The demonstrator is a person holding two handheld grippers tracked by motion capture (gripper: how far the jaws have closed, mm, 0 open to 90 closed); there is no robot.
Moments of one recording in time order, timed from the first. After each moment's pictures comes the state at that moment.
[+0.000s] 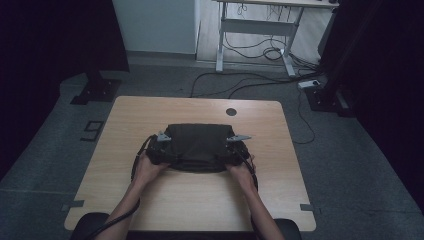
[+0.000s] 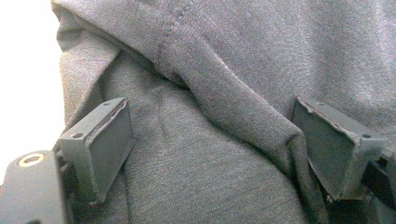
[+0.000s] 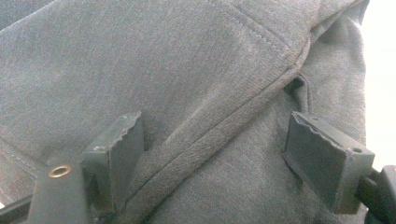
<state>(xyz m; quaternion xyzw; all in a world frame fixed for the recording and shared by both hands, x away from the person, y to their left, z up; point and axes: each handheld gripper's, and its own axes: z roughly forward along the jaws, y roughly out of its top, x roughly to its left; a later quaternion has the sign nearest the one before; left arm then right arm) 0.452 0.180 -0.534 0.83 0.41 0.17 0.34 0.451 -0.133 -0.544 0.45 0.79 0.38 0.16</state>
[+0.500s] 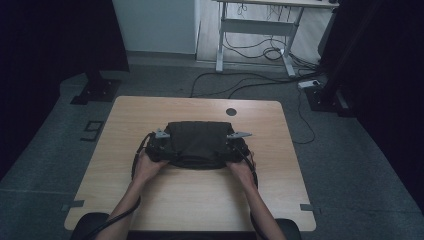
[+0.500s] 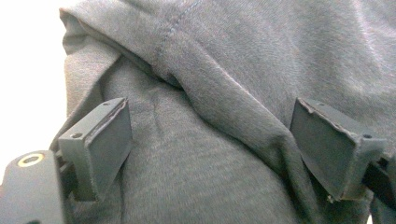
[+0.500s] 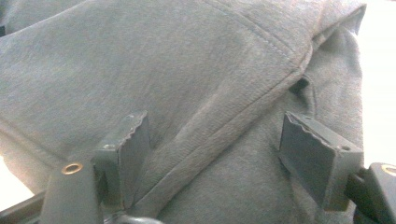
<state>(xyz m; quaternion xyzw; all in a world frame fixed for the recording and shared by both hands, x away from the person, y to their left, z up) 0.447 0.186 -0.523 0.82 0.42 0.16 0.36 0.453 -0.133 -0.533 0.44 0.80 0.39 0.16</state>
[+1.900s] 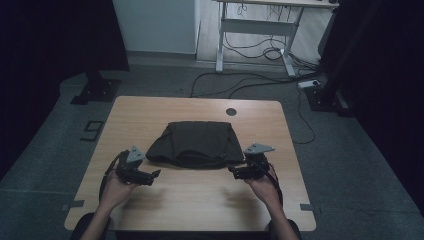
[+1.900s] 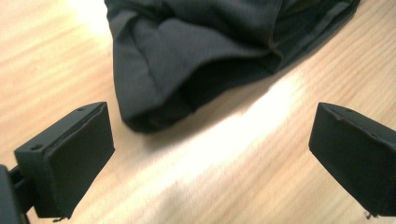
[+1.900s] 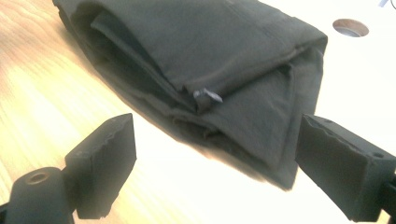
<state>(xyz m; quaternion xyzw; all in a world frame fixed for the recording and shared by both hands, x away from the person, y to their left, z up) 0.345 0.244 -0.492 0.84 0.38 0.20 0.35 0.365 -0.179 -0.480 0.37 0.81 0.41 0.18</state>
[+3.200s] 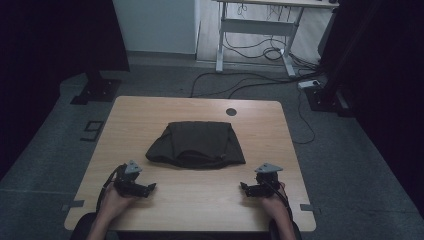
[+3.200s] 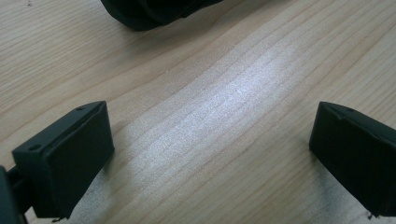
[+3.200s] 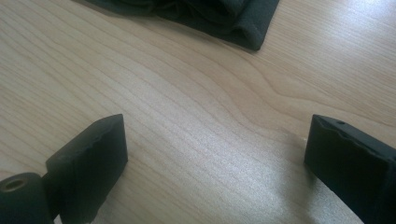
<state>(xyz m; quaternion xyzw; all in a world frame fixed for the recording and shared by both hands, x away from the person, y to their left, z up) 0.337 0.261 -0.548 0.84 0.41 0.15 0.32 0.343 -0.223 -0.556 0.43 0.81 0.35 0.18</state>
